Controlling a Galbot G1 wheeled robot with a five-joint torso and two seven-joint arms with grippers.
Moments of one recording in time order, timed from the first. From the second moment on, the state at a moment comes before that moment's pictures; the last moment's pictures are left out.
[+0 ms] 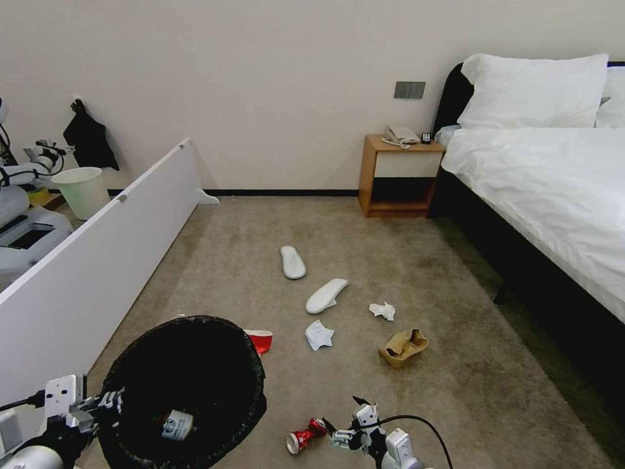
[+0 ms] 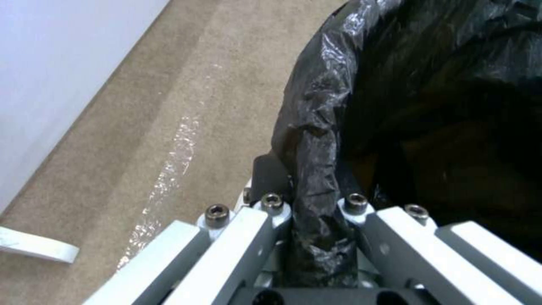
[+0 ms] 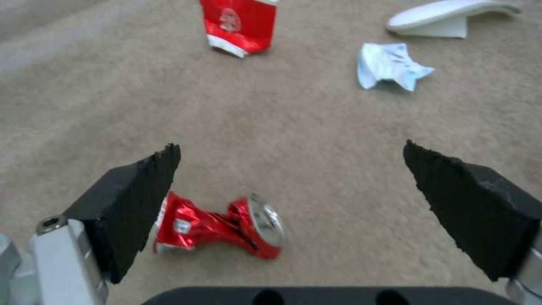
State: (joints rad) left arm 1.83 -1.15 -1.07 -2.48 -1.01 0.74 -0.32; right arm -1.25 1.14 0.00 1.57 0.28 -0.07 -0.09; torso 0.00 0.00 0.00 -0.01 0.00
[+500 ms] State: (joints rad) left arm 1.83 -1.15 -1.07 -2.48 -1.01 0.74 -0.32; right arm -1.16 1.23 -0.02 1.41 0.23 -0.06 -0.11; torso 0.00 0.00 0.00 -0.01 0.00
